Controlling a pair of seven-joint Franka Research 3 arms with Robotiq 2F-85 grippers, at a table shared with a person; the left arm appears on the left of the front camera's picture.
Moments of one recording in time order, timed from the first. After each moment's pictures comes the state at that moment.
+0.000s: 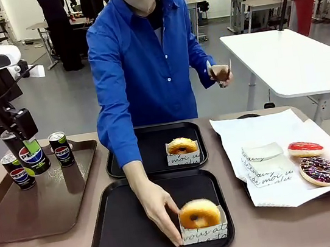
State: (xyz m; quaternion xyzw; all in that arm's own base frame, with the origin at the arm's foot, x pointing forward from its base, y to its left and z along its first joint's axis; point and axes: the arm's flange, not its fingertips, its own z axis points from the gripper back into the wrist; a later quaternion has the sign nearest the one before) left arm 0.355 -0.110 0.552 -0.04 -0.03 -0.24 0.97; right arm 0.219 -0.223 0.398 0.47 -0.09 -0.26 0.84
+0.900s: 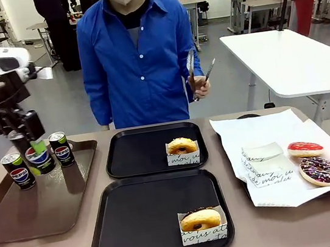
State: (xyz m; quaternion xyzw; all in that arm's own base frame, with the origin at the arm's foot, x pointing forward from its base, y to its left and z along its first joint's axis) left arm 0.368 -0.135 0.543 -0.02 -0.04 -0.25 0.97; right arm 0.219 -0.223 0.399 0.47 -0.09 -0.26 0.84
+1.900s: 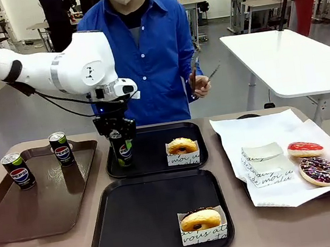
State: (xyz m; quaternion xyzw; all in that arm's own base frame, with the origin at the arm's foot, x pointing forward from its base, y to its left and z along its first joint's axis) left arm 0.550 -0.289 0.393 -0.02 0.01 -0.24 0.97; right arm 0.219 -0.223 0.399 0.47 -0.09 -0.26 0.84
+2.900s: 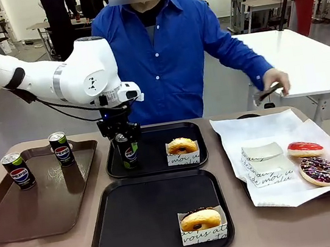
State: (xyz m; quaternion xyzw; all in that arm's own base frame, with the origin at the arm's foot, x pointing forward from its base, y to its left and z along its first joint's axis) left arm 0.536 -0.296 0.389 -0.02 -0.03 -0.25 0.97; right arm 0.219 -0.223 0.399 0.47 -0.09 -0.26 0.84
